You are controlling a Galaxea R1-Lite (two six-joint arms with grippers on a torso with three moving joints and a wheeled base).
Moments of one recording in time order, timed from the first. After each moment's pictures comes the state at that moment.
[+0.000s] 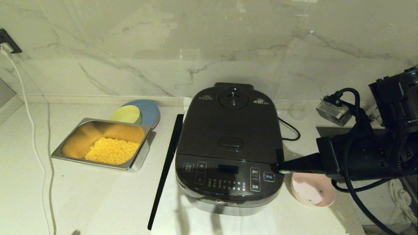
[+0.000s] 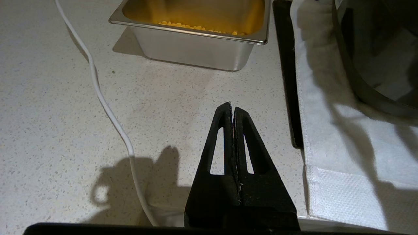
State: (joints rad) left arm 0.00 0.00 0.00 -0.01 0.00 0.00; right arm 0.54 1.45 -1.09 0.25 0.45 0.56
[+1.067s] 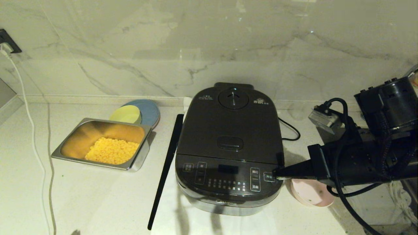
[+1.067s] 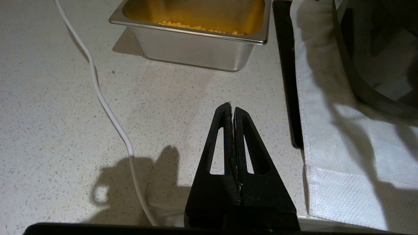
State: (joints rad) left arm 0.00 0.00 0.00 -0.01 0.00 0.00; right arm 0.53 1.49 -1.07 0.24 0.45 0.55
